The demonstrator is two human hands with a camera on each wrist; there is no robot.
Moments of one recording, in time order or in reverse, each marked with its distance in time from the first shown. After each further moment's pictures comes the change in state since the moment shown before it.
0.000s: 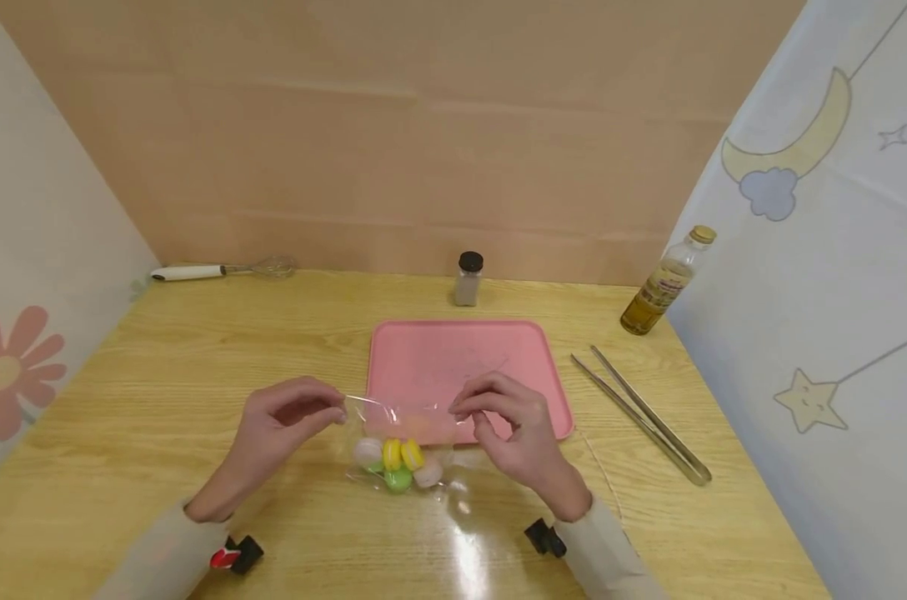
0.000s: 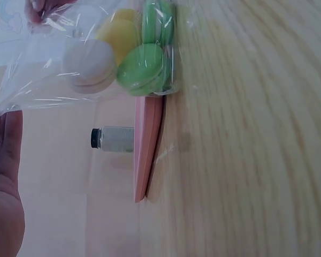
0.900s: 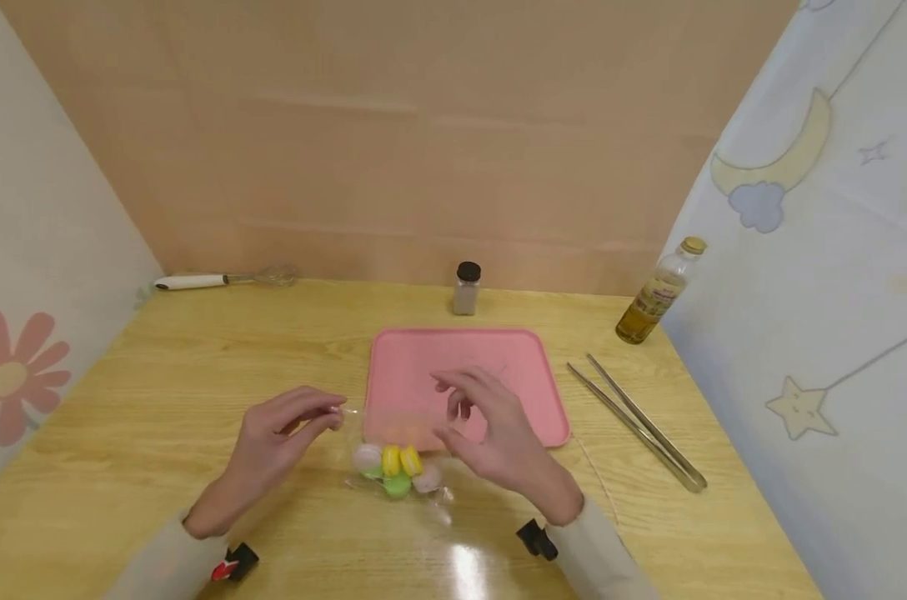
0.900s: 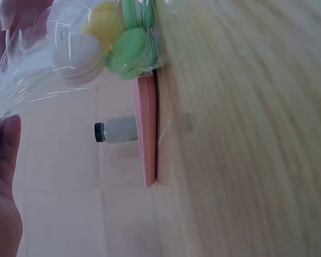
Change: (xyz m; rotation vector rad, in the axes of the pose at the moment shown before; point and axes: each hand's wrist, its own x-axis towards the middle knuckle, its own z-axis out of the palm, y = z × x) left_hand -0.003 -0.002 0.004 0.340 0.021 0.248; right_hand 0.016 -0.017 0.011 -0.294 -0.138 0.141
